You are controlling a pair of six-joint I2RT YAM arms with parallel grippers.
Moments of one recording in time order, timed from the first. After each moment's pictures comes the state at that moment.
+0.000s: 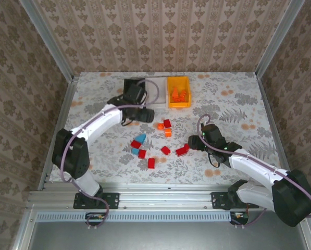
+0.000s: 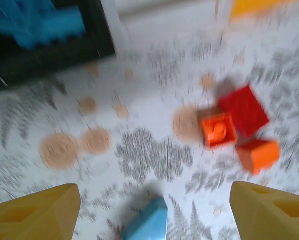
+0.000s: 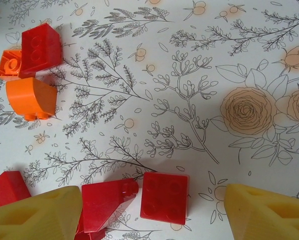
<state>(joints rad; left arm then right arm) -0.60 1.66 1.29 -0.69 -0.02 -0.25 0.49 1.11 0.50 -0.22 0.13 0.50</state>
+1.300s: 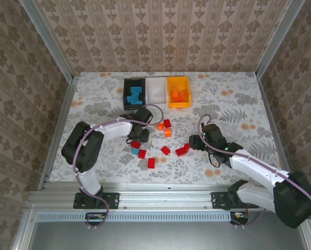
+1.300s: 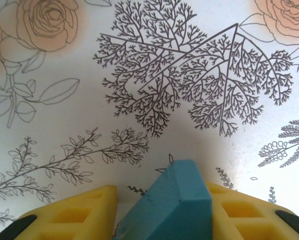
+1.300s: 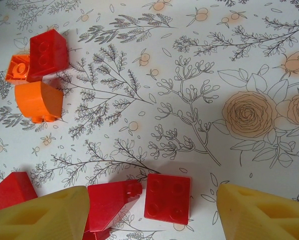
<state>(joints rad) -0.66 1.78 1.06 -0.55 -0.11 -0.36 0.49 1.09 0.50 -0.22 0.12 0.50</state>
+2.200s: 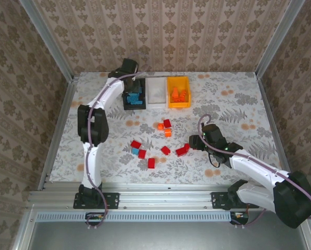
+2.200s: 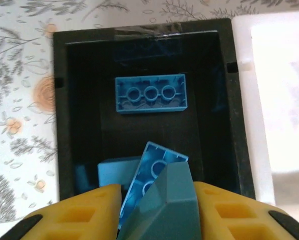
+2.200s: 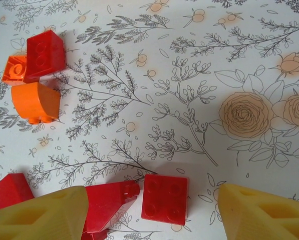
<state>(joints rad) -0.37 2.27 2.09 -0.83 -0.10 -0.22 0.49 1.09 0.50 -0.22 0.14 0.50</state>
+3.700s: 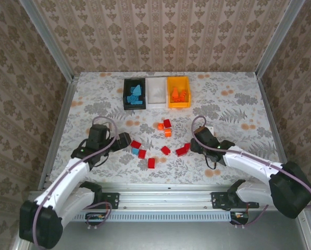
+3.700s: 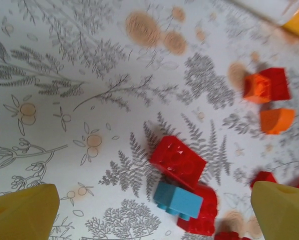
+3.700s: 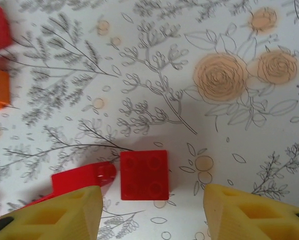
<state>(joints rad) -0.36 0.84 0.50 -0.44 0.14 -0.61 0.61 1.20 0.56 -0.38 0.30 0.66</state>
